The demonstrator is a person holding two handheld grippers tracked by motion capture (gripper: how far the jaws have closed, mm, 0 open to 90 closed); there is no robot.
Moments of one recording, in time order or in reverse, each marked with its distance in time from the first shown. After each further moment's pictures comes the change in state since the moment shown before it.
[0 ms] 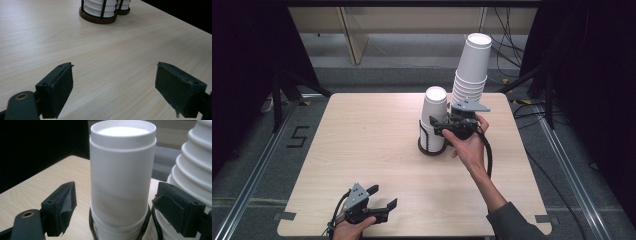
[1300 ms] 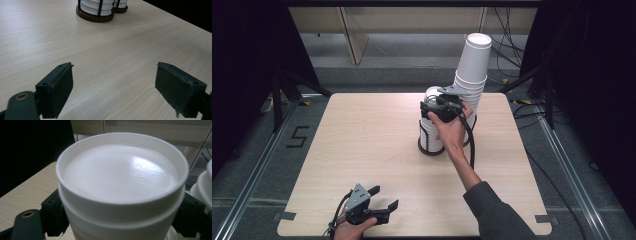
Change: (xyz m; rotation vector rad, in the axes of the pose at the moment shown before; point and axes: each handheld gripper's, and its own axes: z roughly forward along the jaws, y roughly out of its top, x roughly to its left) left arm -0.002 -0.001 0.001 0.009 -0.014 0.014; right arm 0.004 0.022 0.053 0.027 -0.108 0.064
